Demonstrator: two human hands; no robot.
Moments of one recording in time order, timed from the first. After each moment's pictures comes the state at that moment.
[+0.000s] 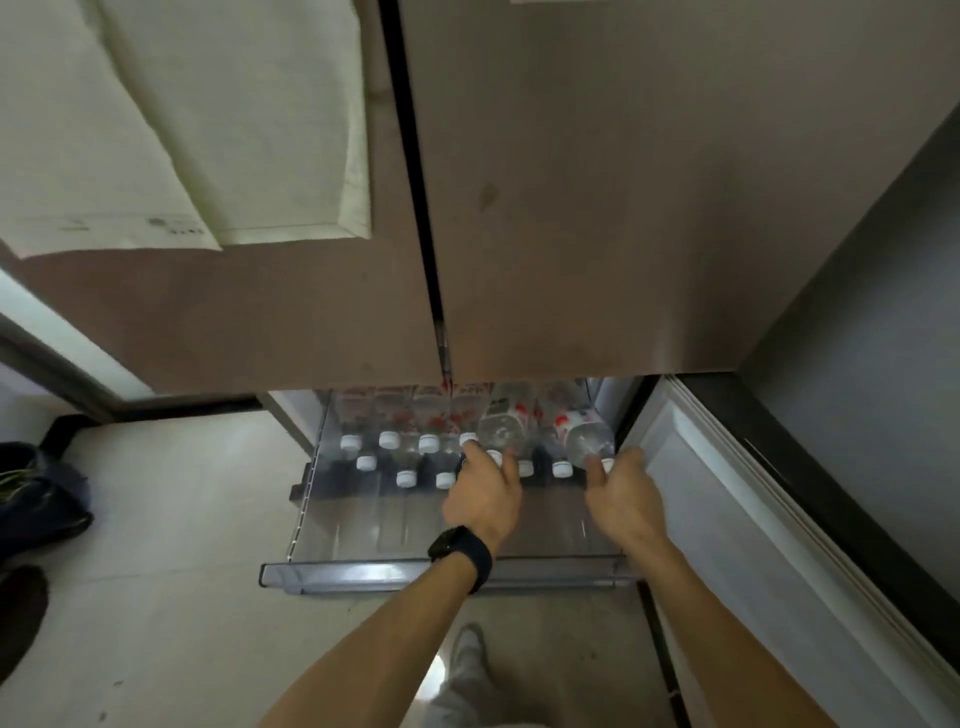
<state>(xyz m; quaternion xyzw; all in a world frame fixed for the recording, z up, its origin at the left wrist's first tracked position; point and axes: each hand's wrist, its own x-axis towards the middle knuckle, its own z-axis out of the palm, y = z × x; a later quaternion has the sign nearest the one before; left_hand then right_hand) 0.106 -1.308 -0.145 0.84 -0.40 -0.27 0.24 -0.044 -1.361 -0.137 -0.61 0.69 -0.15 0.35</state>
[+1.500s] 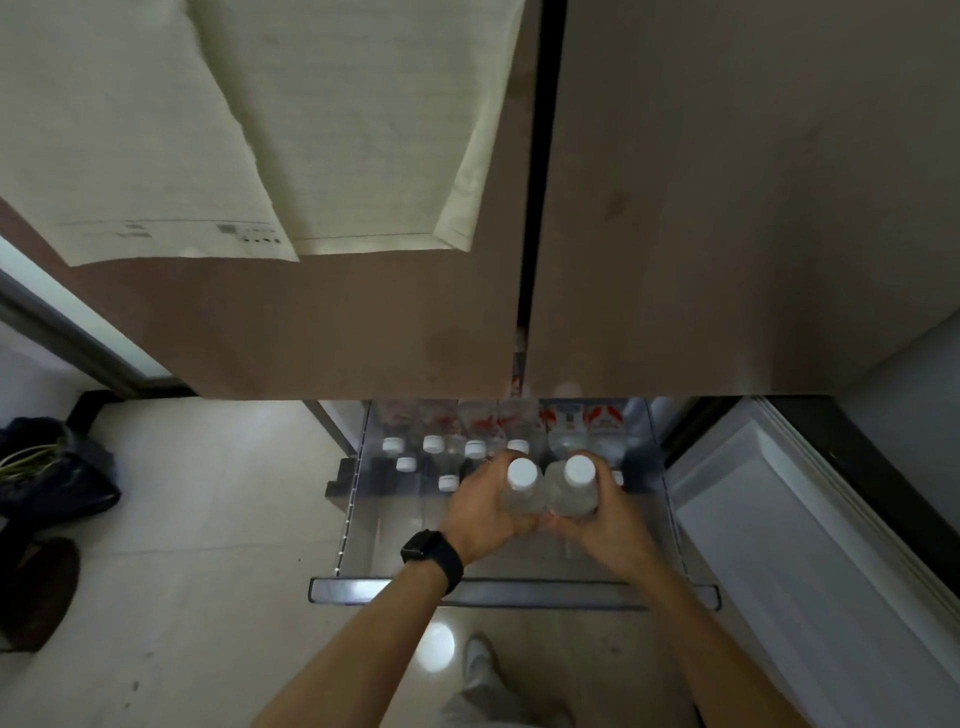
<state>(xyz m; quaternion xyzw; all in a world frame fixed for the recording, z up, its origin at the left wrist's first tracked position) 0.199 -1.298 -0.181 0.69 -0.56 -0.38 0.27 0.011 -1.351 -0.194 -0.67 0.51 -0.19 0.50</state>
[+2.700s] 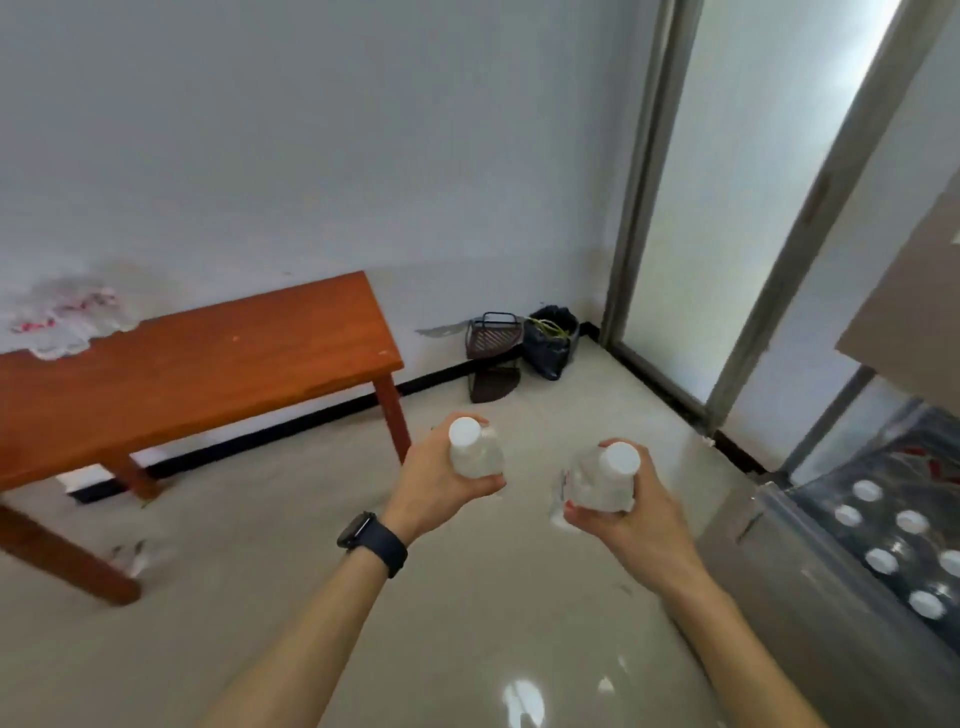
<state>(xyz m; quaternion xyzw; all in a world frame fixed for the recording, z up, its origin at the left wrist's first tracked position) 0.170 -0.712 -0.027 0.89 -0.08 0.02 0.45 0.113 -0.959 -0.031 -0.85 0.03 -0.04 0.52</state>
